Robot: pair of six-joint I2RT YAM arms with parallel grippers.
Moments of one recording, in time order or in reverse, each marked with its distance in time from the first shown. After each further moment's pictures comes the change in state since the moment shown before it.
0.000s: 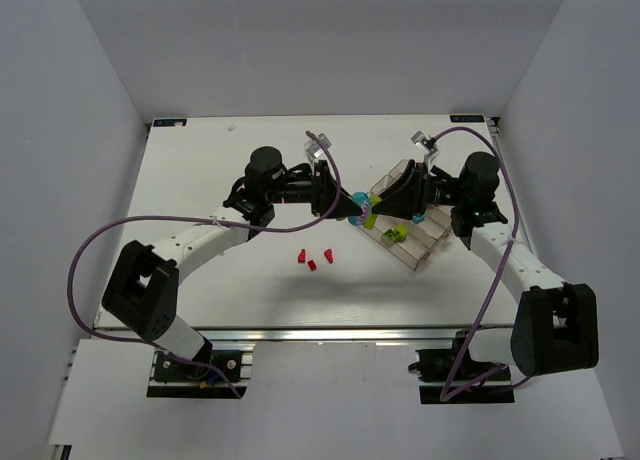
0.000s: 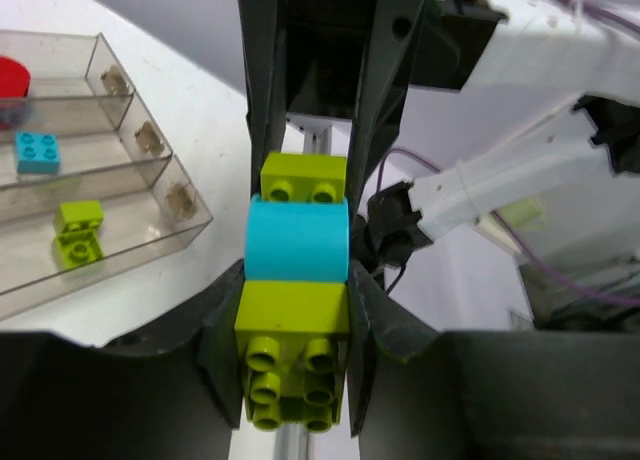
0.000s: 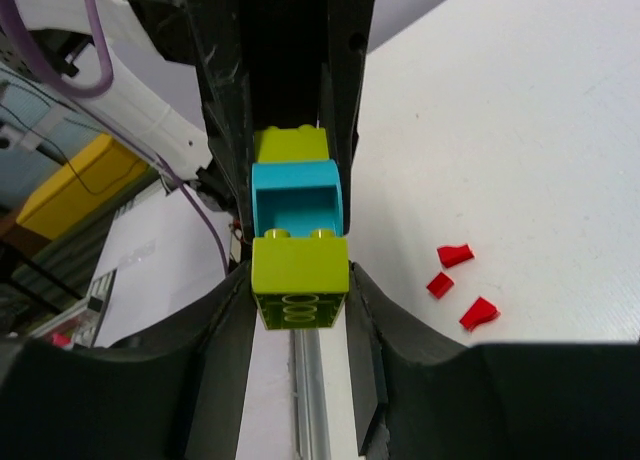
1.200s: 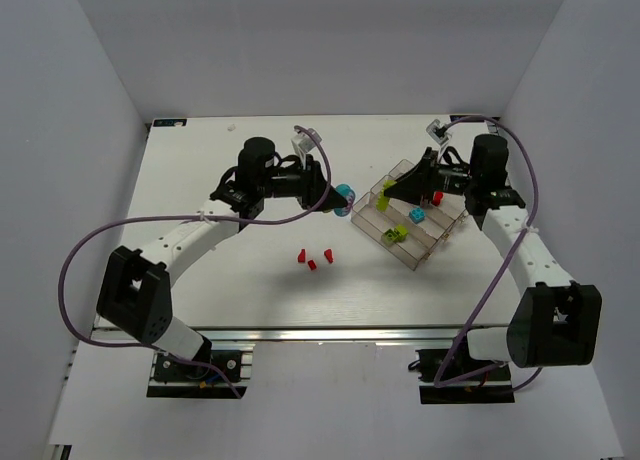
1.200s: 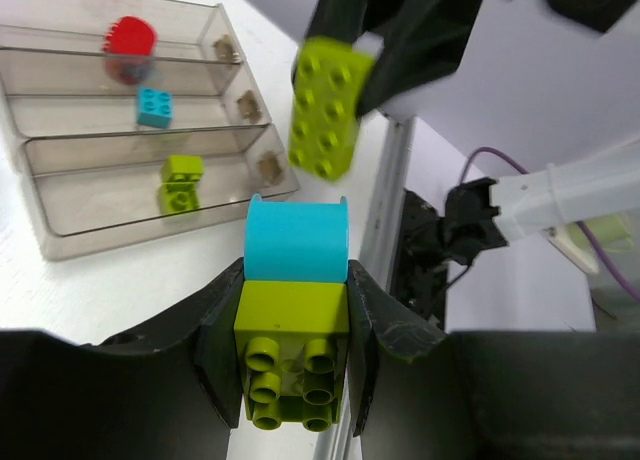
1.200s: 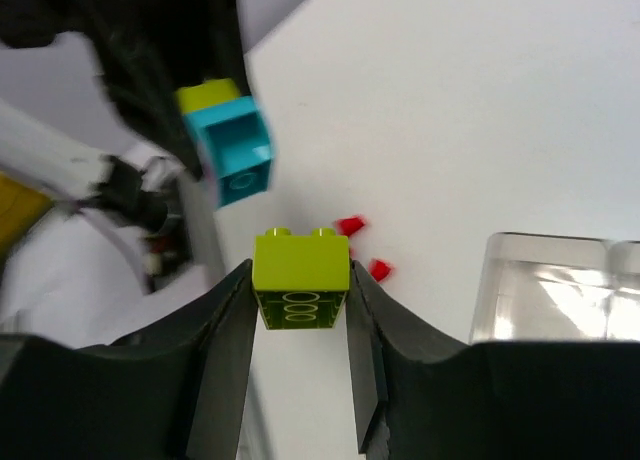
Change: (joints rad) left arm 0.078 -0.018 0.064 -0.293 -0.068 0.187; right arm -0.096 0.011 0.115 -0.446 0.083 -0.328
